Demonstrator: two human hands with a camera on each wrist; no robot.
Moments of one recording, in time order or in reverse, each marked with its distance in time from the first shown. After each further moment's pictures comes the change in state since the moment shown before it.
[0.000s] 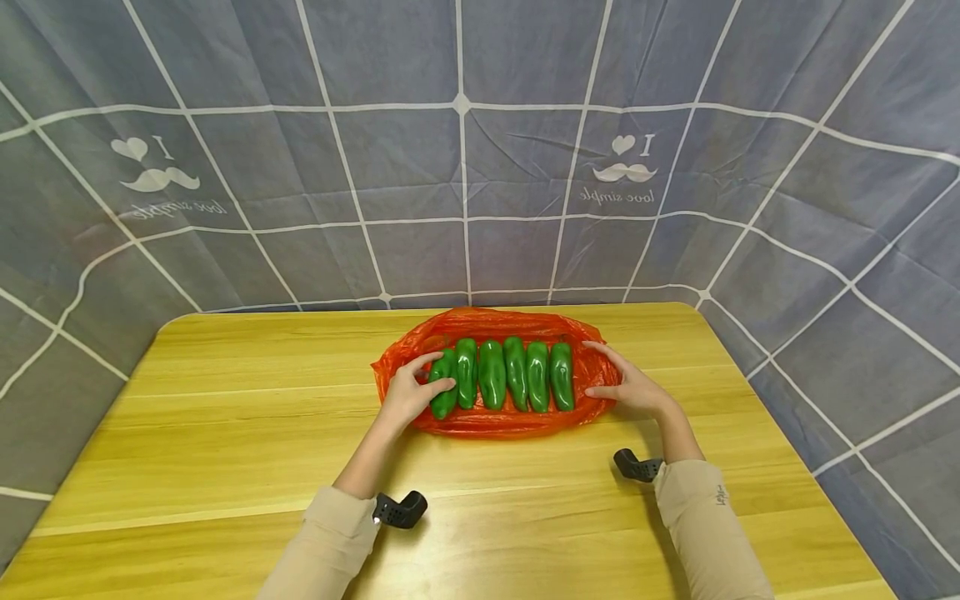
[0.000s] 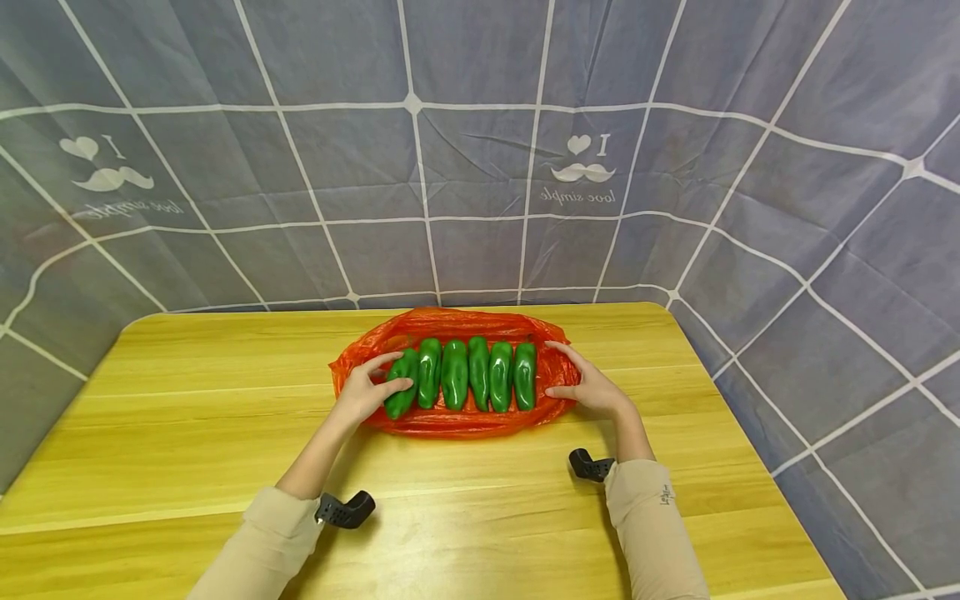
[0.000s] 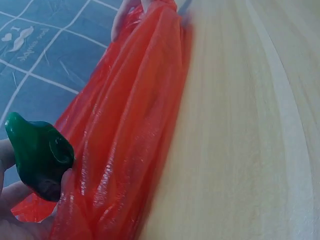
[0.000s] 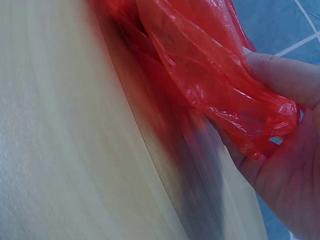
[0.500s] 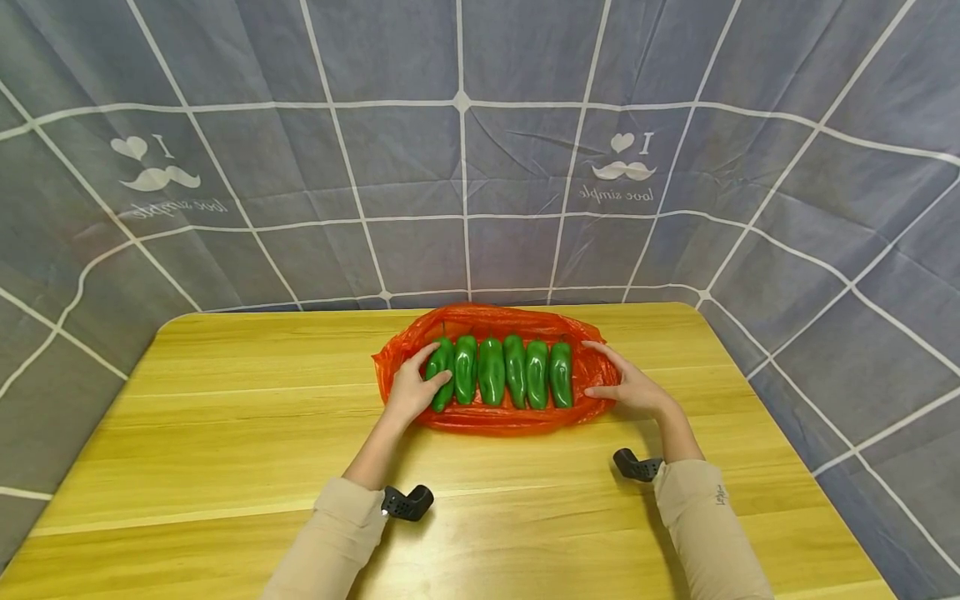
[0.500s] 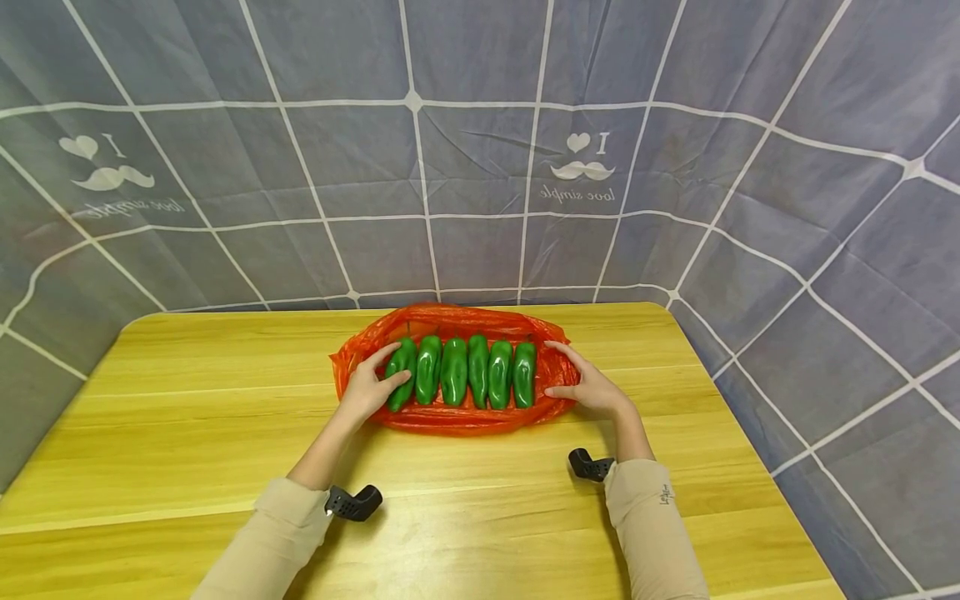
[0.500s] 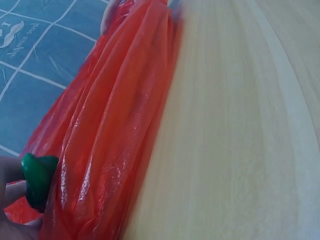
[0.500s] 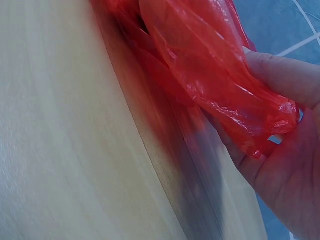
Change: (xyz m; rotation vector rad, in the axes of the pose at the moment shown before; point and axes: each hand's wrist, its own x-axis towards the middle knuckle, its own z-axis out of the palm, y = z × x) left_hand 0.009 -0.005 0.005 0.070 0.032 0.083; right_hand -0.001 0.001 0.003 -0.030 0.015 0.002
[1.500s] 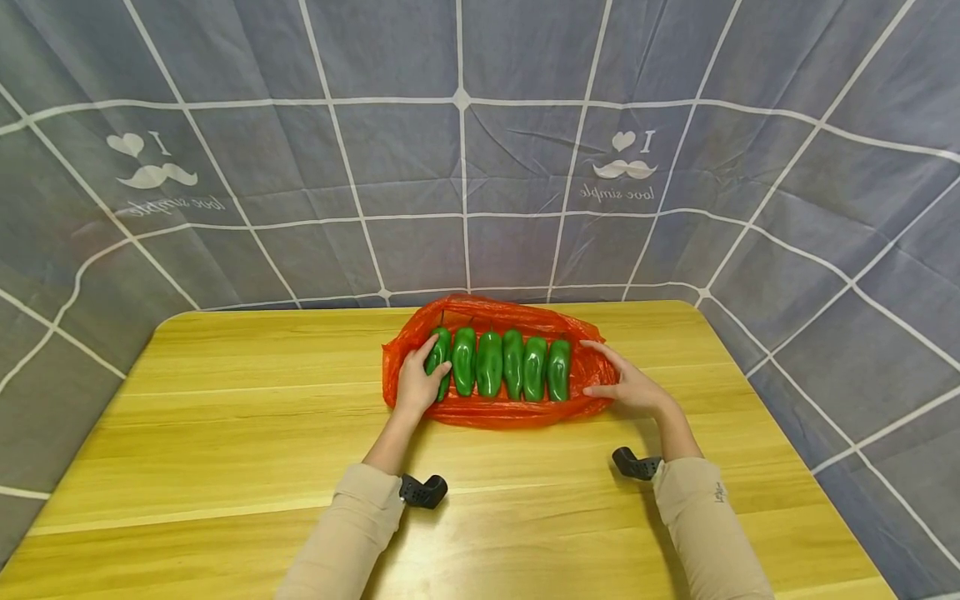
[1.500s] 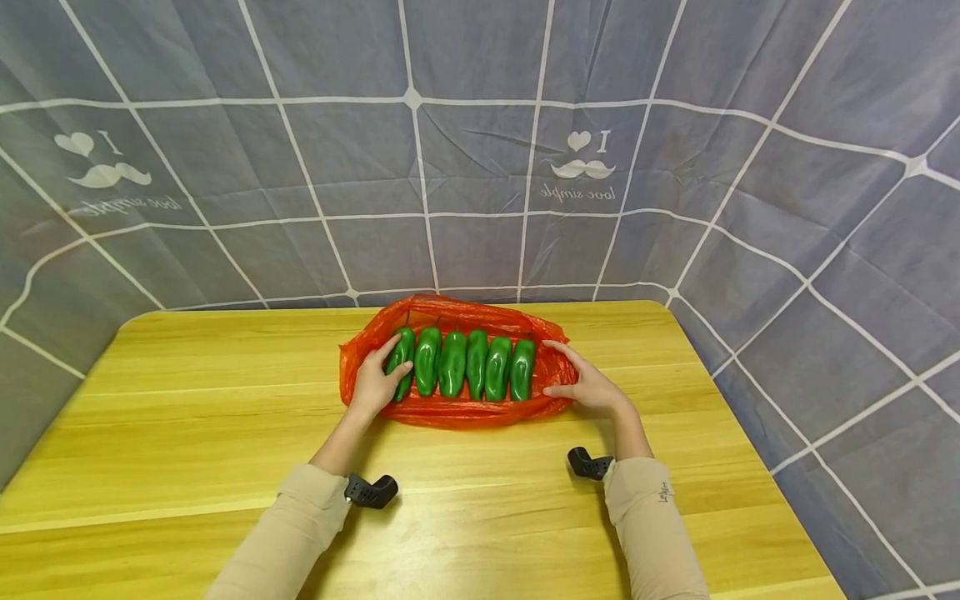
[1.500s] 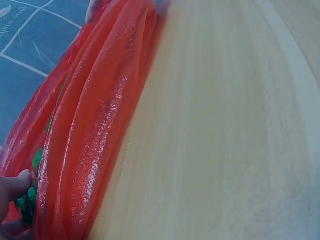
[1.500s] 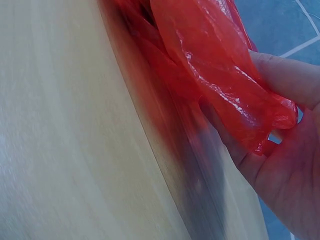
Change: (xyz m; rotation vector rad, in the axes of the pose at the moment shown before) left_hand 0.015 -0.010 0.019 0.069 0.135 -0.001; right_hand 0.005 0.002 -0.001 -0.010 -0.018 -0.015
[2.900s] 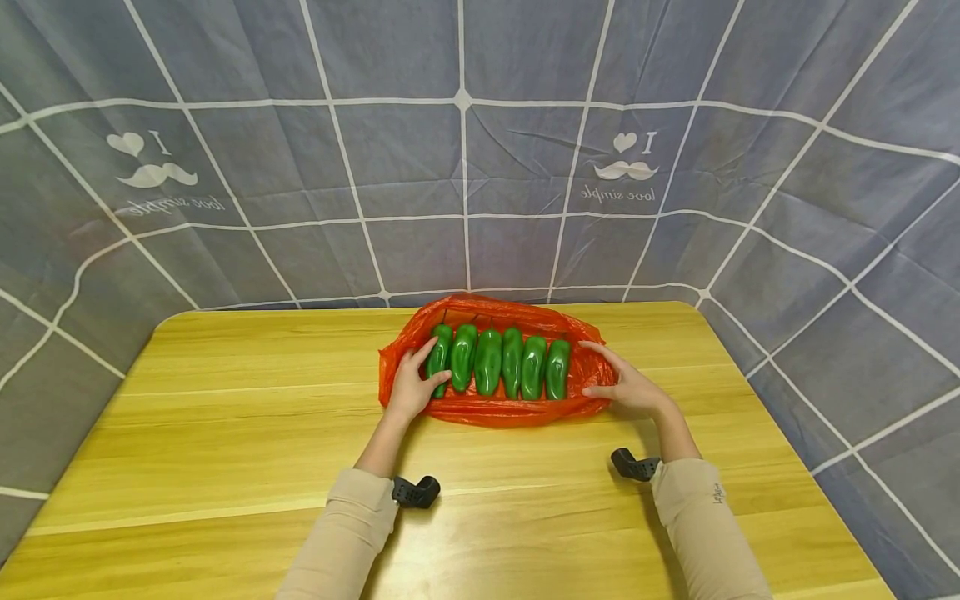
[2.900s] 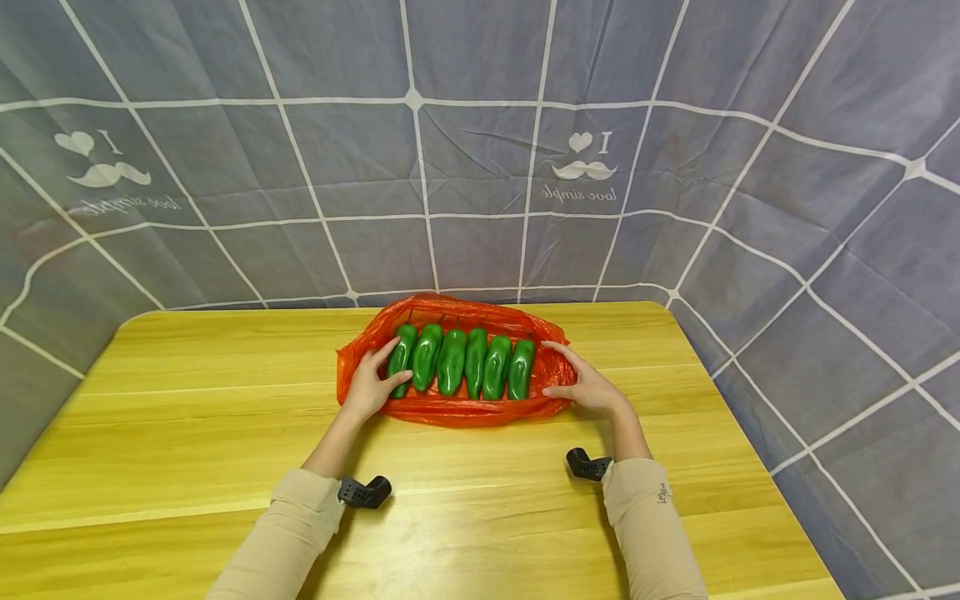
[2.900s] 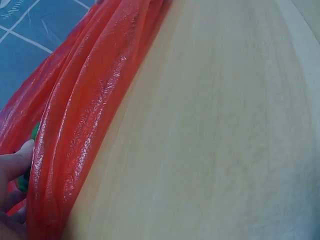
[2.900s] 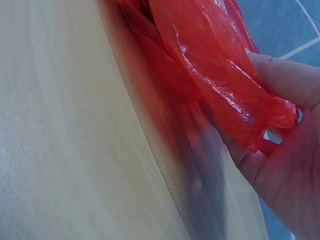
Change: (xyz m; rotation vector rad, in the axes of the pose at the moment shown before) left_hand 0.001 -0.013 -0.009 -0.076 -0.089 0.068; right_hand 0.001 -0.002 0.002 0.034 0.001 0.004
